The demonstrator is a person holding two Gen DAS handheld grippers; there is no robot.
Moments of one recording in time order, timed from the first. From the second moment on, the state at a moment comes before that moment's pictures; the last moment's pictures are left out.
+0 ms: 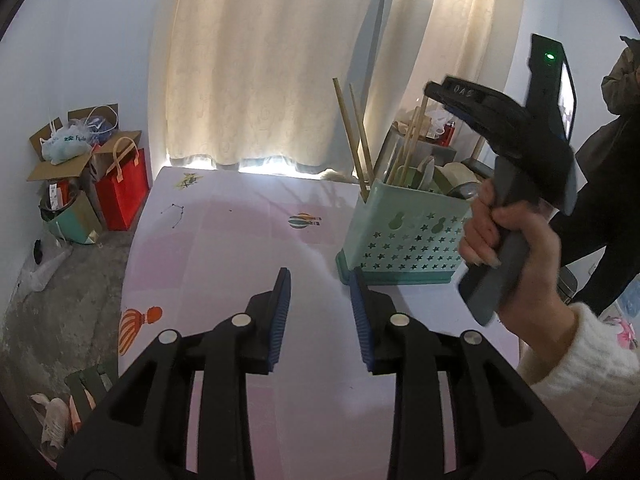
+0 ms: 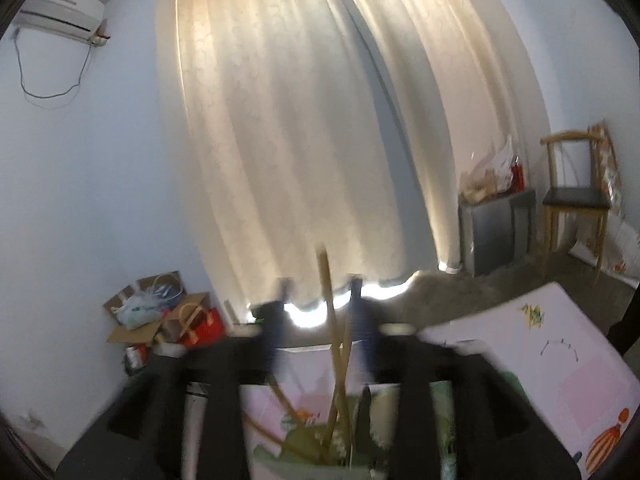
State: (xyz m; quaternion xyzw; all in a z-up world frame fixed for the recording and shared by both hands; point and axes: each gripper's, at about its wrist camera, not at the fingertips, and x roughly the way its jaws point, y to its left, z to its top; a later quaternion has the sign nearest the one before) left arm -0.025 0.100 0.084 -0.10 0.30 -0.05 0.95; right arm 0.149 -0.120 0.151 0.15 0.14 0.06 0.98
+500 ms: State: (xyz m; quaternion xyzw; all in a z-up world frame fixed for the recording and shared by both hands) left arm -0.013 -0.008 0.067 -0.06 0.38 -0.23 0.90; right arm 0.025 -0.298 0.180 0.21 0.27 -0.04 0.94
